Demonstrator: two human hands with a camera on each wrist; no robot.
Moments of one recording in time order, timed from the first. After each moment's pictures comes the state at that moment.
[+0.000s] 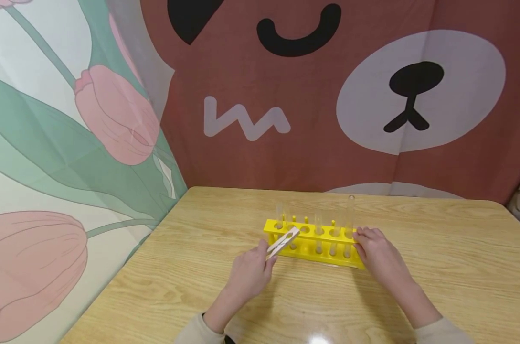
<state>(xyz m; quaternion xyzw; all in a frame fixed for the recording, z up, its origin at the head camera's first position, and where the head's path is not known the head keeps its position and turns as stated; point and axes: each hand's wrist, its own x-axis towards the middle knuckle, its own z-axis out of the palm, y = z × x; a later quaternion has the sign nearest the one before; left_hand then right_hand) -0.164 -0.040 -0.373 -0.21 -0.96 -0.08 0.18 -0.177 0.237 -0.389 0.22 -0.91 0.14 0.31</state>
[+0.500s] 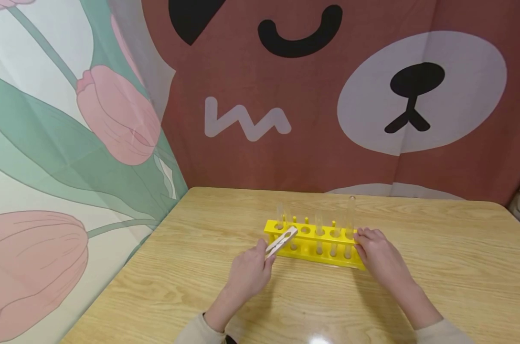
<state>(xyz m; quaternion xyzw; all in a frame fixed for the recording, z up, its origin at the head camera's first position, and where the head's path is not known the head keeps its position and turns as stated) -0.166 -0.041 -0.372 -0.18 -0.97 -0.07 0.17 -0.177 0.237 -0.389 0.23 -0.91 0.14 0.32</state>
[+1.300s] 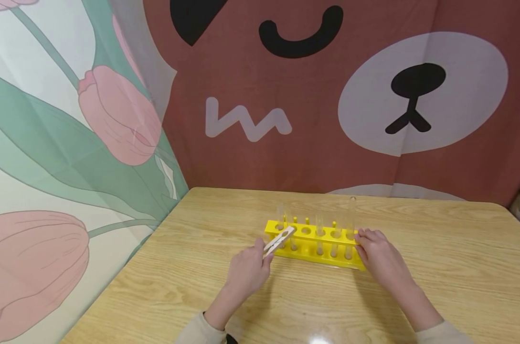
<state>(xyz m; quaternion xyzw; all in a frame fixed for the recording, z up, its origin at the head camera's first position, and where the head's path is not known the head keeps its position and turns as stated) -0.169 -0.042 -0.373 -0.14 -0.97 -0.09 0.16 -0.176 0.237 -0.389 0.23 -0.91 0.14 0.33</state>
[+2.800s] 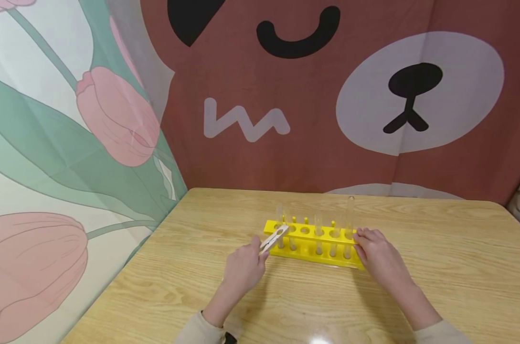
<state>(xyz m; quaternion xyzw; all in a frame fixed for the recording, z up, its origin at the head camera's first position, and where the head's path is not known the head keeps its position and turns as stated) -0.175 -0.047 -0.373 -0.13 -0.98 -0.07 0.16 -0.175 0.237 -0.391 0.23 -0.90 0.15 0.34</state>
